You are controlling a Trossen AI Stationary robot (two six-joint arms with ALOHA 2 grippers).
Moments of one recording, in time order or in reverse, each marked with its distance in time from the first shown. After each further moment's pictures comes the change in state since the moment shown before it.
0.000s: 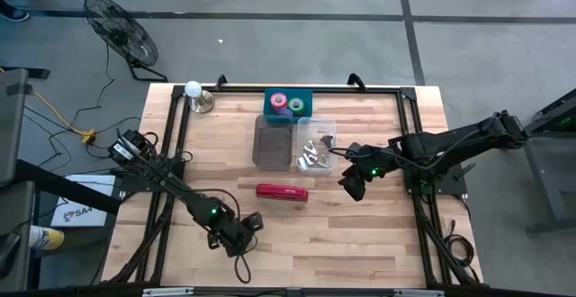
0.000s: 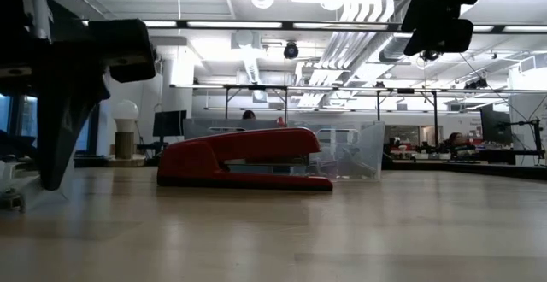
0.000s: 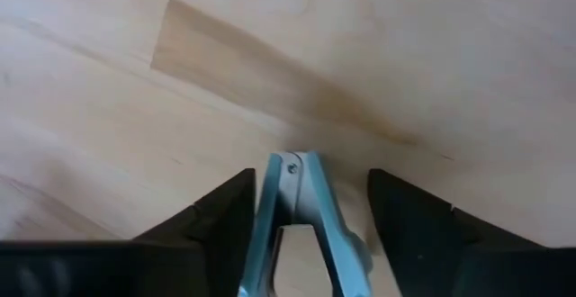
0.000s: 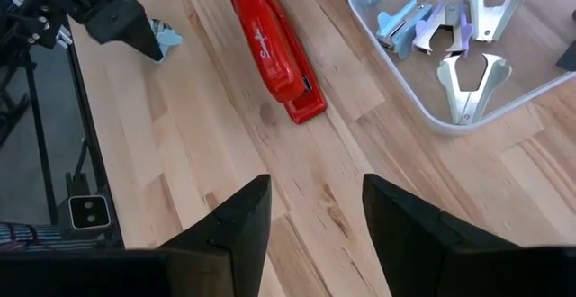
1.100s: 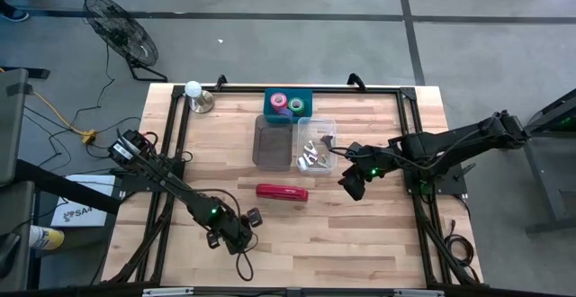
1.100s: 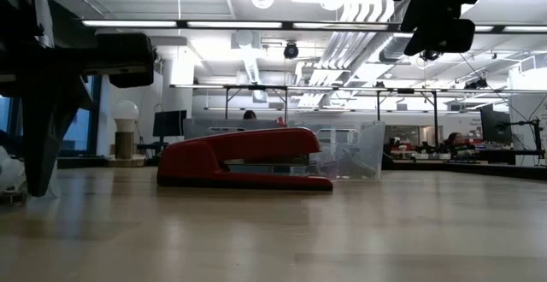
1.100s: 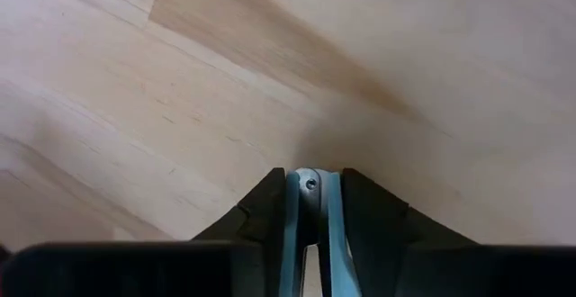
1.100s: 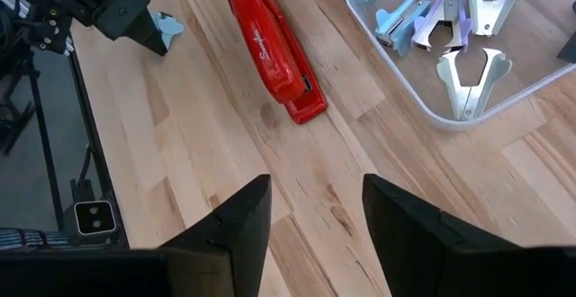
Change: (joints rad) left arm 0.001 0.001 -0.002 -0.057 -0.014 -0.099; right arm 0.000 0.000 0.000 0.000 0.000 0.031
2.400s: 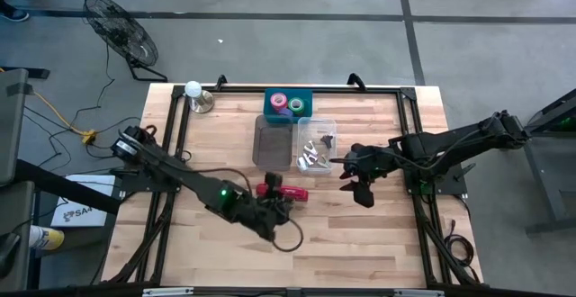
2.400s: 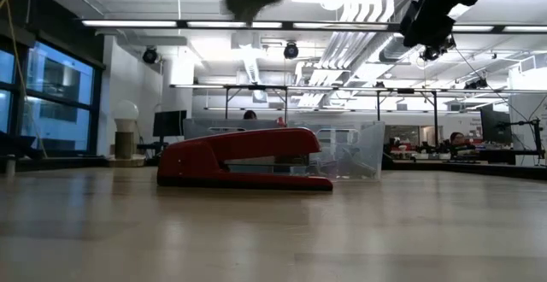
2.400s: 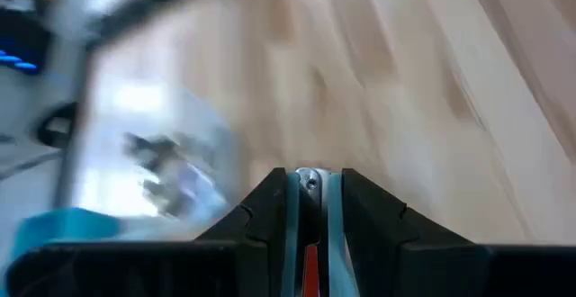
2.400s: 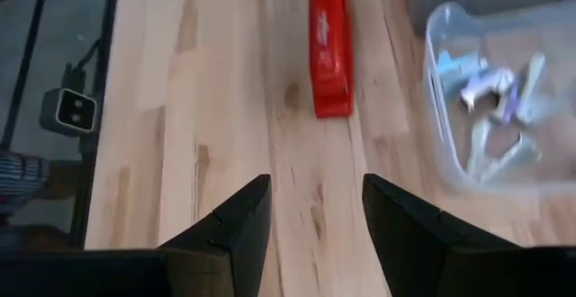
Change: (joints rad) left arm 0.123 -0.020 0.437 -0.077 -0.479 -0.495; right arm 0.000 0.000 0.000 0.013 -0.086 -0.436
